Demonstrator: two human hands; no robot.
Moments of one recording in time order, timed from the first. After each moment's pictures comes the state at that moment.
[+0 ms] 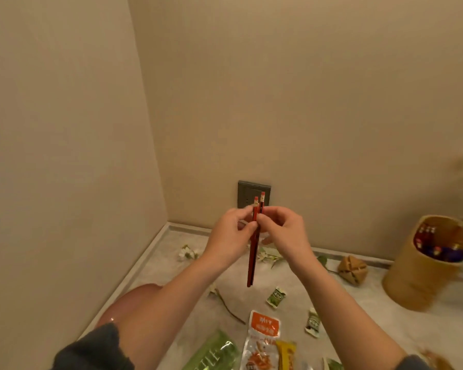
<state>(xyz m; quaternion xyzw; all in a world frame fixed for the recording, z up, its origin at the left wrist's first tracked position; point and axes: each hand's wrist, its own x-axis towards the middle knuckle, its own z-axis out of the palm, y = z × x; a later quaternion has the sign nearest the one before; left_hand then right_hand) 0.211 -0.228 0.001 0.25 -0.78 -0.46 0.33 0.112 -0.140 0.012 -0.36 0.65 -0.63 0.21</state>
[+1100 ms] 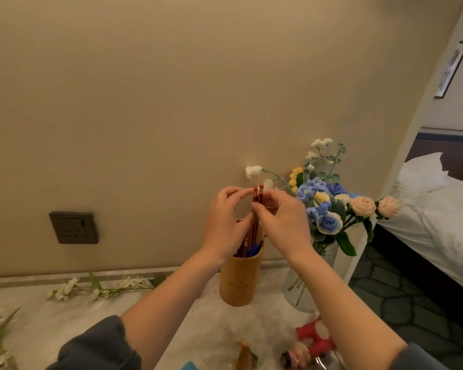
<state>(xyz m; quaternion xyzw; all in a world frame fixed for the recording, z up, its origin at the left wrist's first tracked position) -0.059 -0.002 0.054 0.03 -0.81 -0.40 0.42 -0.110 0.122 0.090 -0.36 0.78 -0.48 -0.17</state>
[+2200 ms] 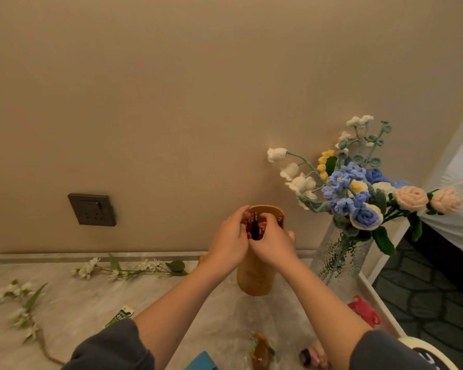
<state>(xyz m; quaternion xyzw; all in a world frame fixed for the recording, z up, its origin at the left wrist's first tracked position) -0.066 -0.025 -0.017 0.17 -0.84 -0.45 0.25 -0.144 0.070 -0.017 -0.28 0.91 -0.30 0.03</state>
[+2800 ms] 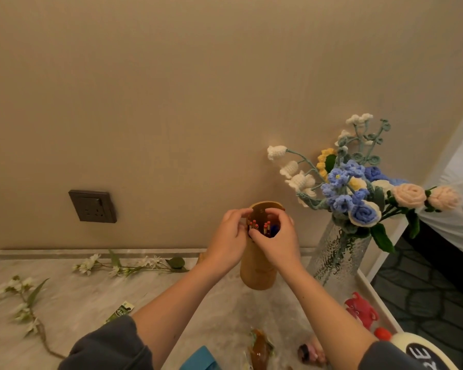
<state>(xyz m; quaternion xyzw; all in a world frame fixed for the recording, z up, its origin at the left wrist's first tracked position) -0.062 -0.025 -0.024 0.14 -0.82 -0.49 0.27 -0.136 0.086 -0.024 -0.27 0.78 -0.56 -0.01</state>
